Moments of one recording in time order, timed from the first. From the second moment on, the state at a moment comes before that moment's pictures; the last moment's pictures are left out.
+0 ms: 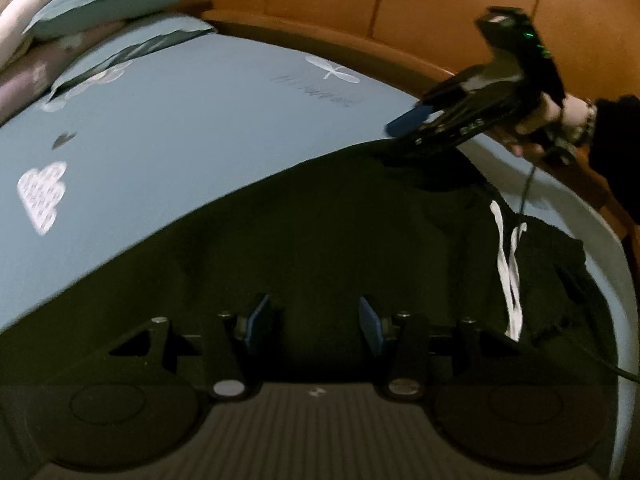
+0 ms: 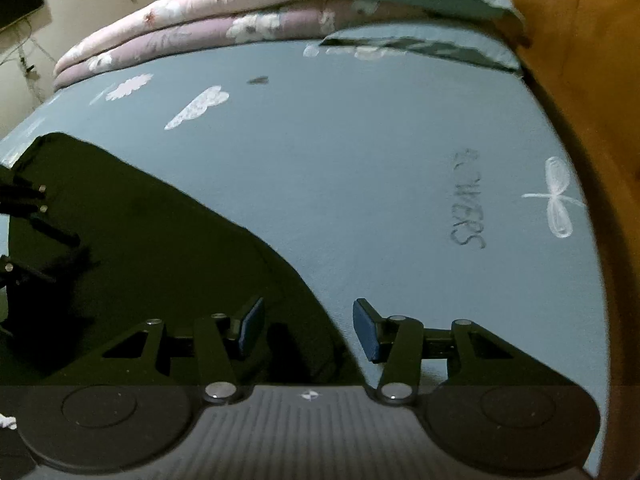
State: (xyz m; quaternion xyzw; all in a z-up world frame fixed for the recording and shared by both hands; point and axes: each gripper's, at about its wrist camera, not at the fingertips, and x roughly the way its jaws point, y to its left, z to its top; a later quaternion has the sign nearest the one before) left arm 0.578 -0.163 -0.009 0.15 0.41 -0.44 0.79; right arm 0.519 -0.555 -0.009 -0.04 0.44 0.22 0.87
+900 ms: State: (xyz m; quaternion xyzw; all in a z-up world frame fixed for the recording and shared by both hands) left arm 0.622 -0.274 -0.010 0.32 0.26 -0.57 0.71; right arm 0.444 -0.504 0.038 -0.15 0.36 0.28 0.87
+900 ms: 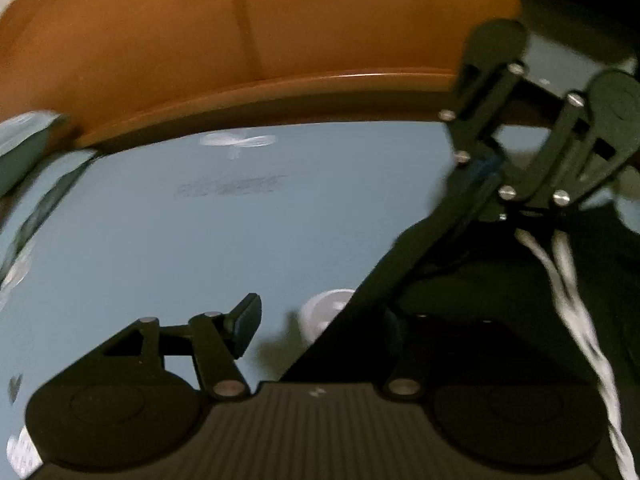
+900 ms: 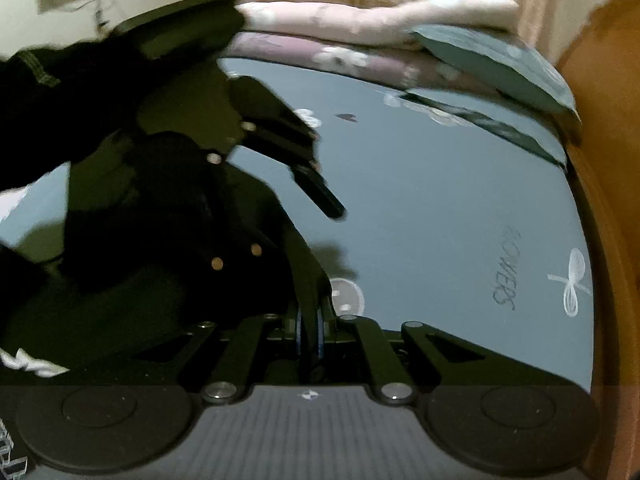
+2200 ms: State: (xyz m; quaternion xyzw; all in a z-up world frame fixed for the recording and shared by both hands) left arm 0.600 -0.177 -0.030 0.44 0.26 -0.50 0.70; right arm 0.460 -0.447 0.027 -0.32 0.38 0.26 0.83
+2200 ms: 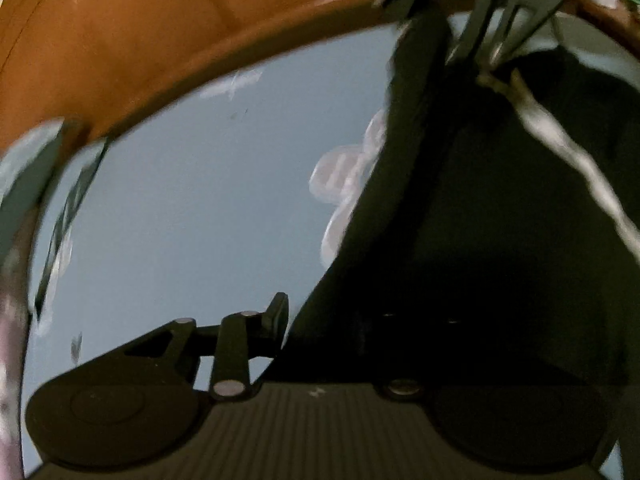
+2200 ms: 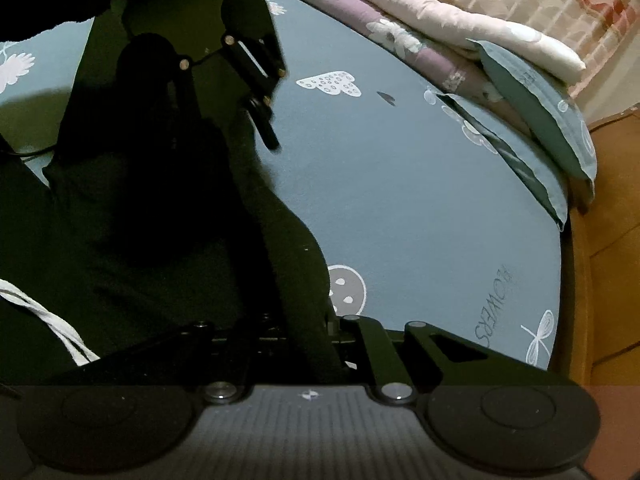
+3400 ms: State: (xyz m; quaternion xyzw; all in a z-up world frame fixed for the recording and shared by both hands) left arm 0.481 -0.067 0.068 0.36 0.22 -0.47 0.77; right arm 0.392 -0.436 0.061 -0.30 0.35 0.16 0.87
